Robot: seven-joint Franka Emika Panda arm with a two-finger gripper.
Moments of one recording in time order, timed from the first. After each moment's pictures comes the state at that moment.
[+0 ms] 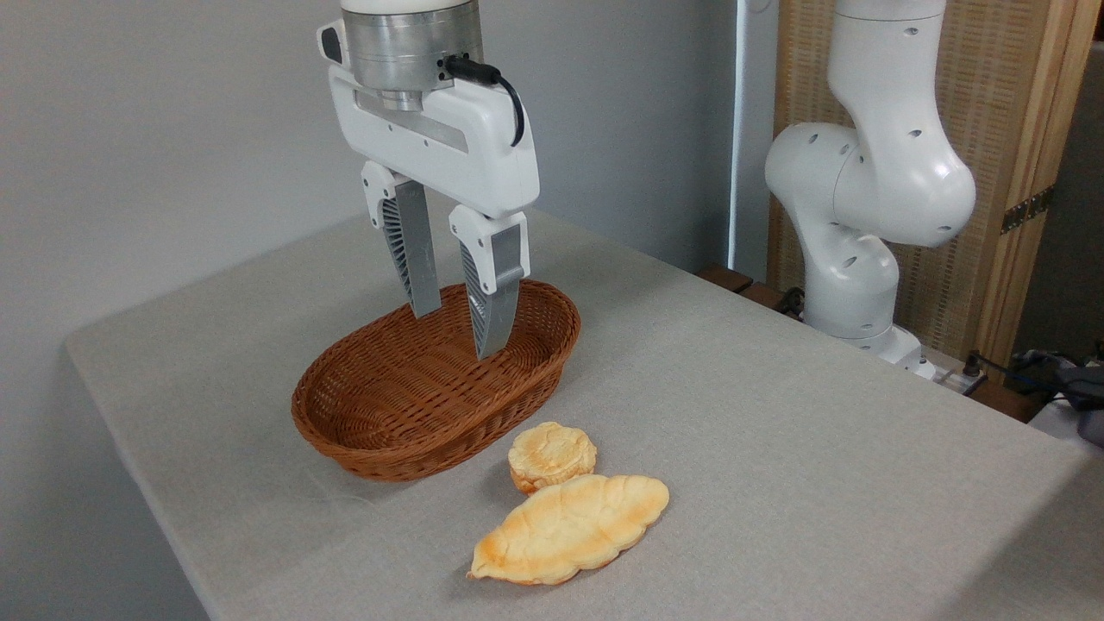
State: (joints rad) arm -0.02 -0.06 0.02 -1.70 -0.04 1.71 0.74
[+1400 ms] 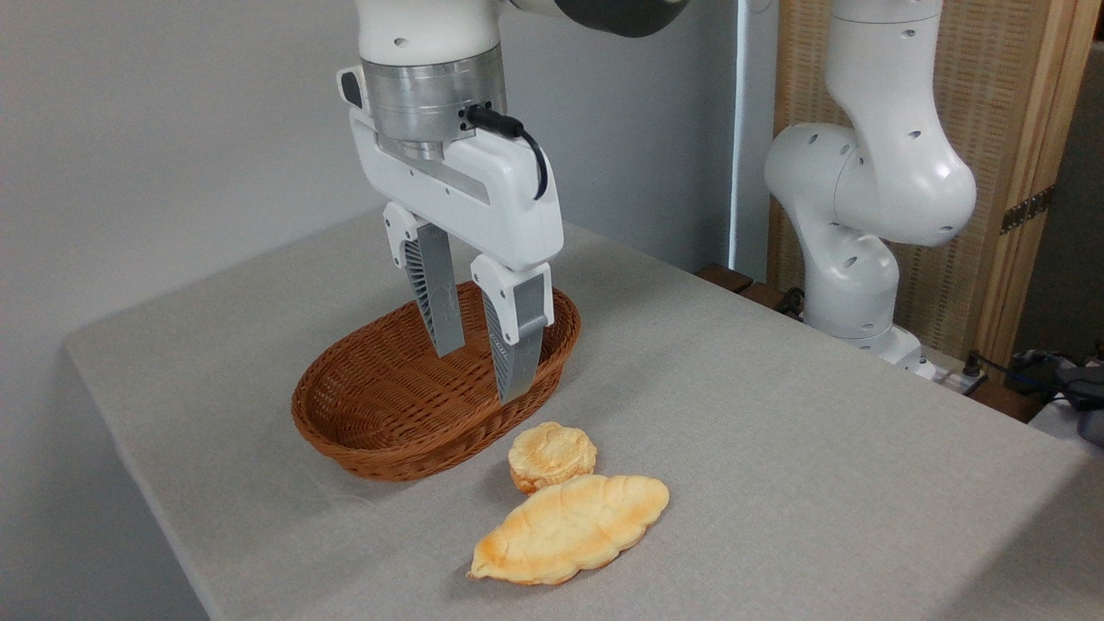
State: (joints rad) arm -0.01 -0.03 0.06 -1.72 -0.04 1.74 0.84
